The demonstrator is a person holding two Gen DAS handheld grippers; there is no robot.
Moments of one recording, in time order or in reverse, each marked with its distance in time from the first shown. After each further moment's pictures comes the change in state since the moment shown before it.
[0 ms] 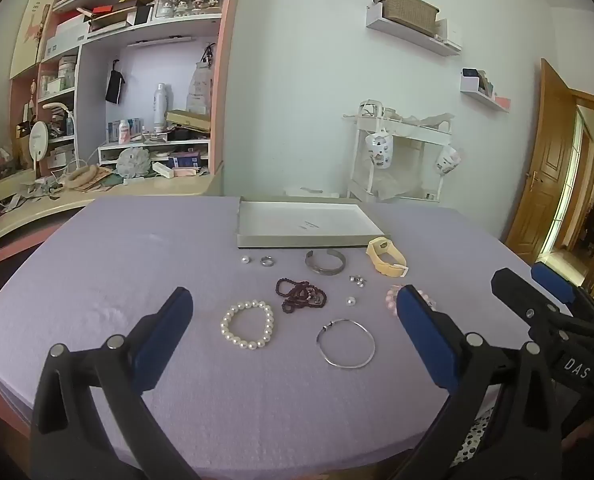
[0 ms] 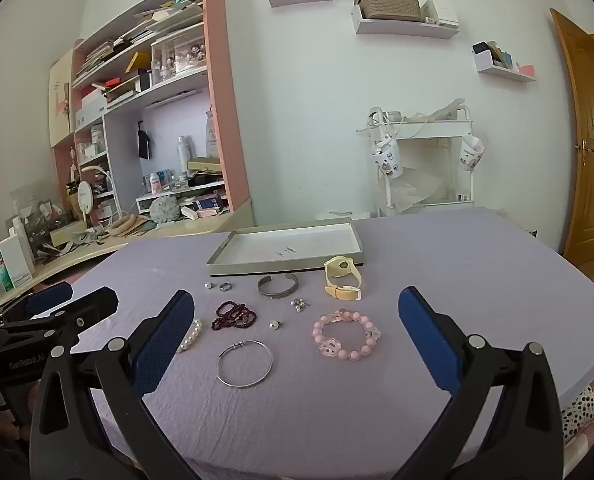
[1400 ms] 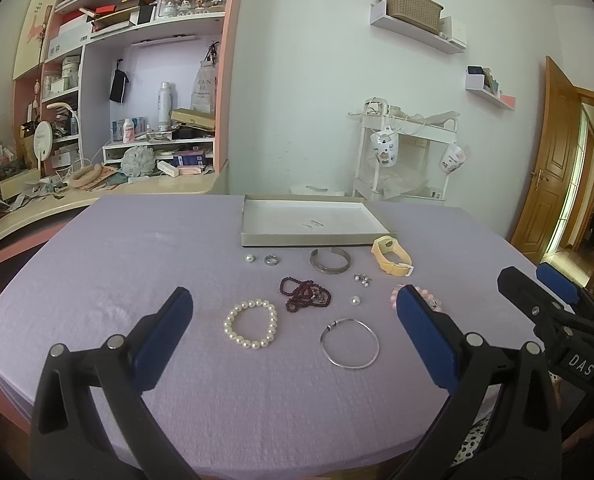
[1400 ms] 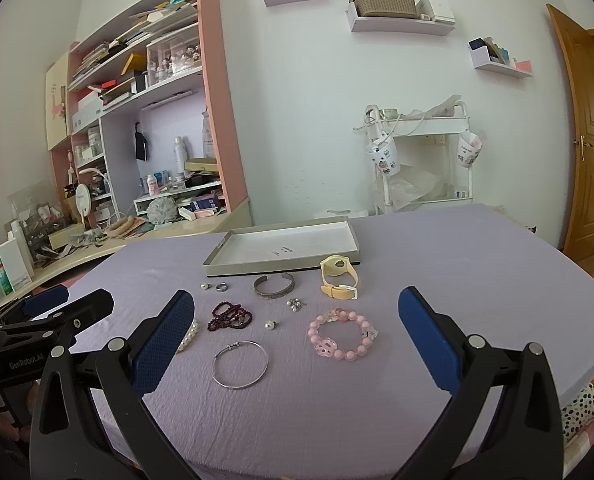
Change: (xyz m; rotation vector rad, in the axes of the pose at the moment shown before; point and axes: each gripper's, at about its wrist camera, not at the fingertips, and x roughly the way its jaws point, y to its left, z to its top) left arm 0.003 0.000 -0.003 0.002 0.003 0.020; right arm 0.002 -0.005 0.001 0.010 0.004 0.004
